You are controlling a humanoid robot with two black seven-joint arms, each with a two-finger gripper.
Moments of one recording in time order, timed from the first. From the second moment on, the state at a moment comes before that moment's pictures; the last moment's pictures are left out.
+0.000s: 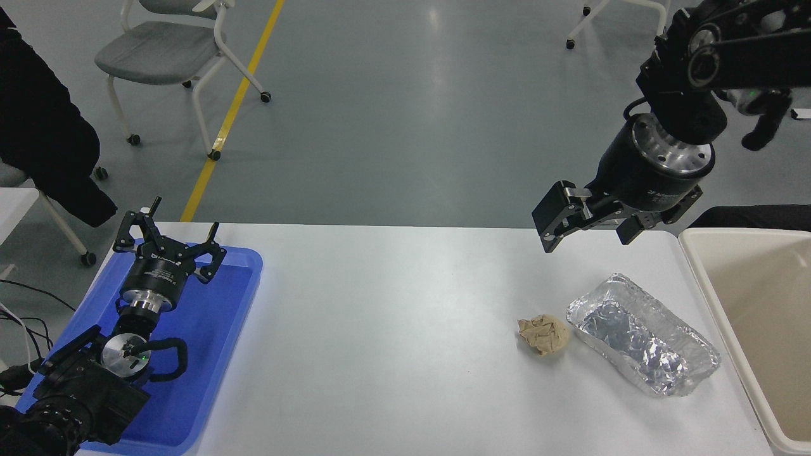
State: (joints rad) left arm -0.64 0.20 -0.88 -0.19 -0.21 -0.79 -0.30; right arm 2.38 -0.26 -1.18 1.48 -0.10 0.79 -0.09
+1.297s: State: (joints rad) left arm -0.64 0.20 -0.88 -0.19 -0.21 -0.79 -0.30; right arm 1.66 -0.69 -0.94 1.19 -0.69 0.56 -0.08
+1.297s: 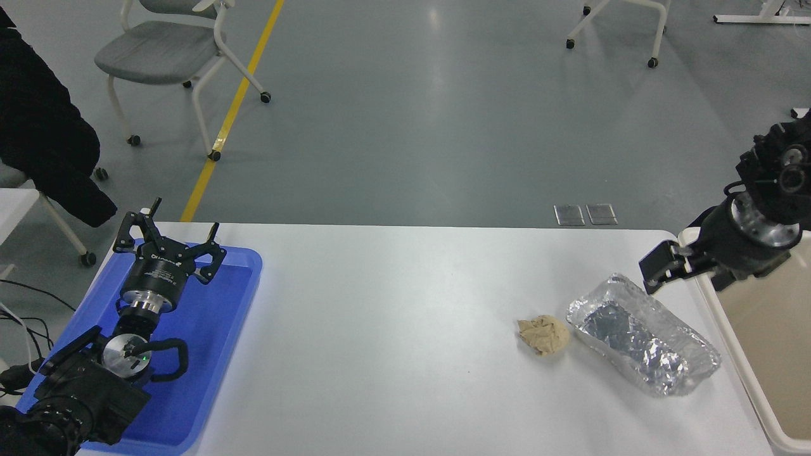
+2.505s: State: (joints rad) left arm -0.64 0.20 -0.88 -0.19 -0.21 -0.79 -0.30; right arm 0.87 -0.45 -0.40 0.55 -0.92 0.14 -0.07
